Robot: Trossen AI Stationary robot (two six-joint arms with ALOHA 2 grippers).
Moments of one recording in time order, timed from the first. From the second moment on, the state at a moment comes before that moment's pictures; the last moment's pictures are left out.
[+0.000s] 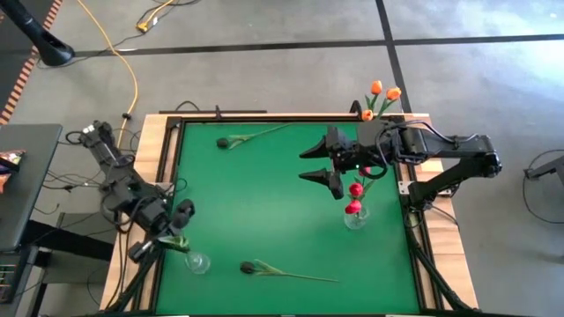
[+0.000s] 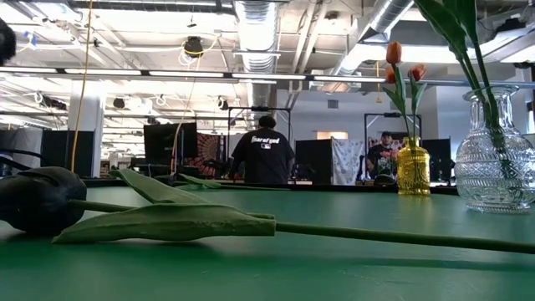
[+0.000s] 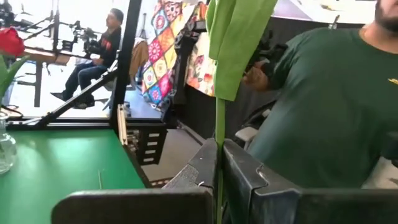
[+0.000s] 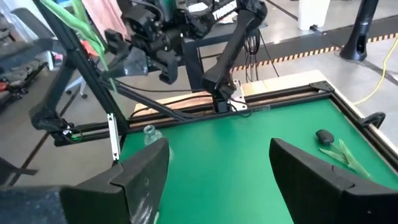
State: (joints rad) left arm -0.87 0.61 0.56 0.15 -0.25 -0.28; right arm 0.08 1.33 1.55 -0.51 0.05 0.23
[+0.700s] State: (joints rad) left arm -0.96 0.40 0.36 0.10 -0.29 -0.16; right arm 0.06 1.33 1.55 -0.47 0.06 0.41
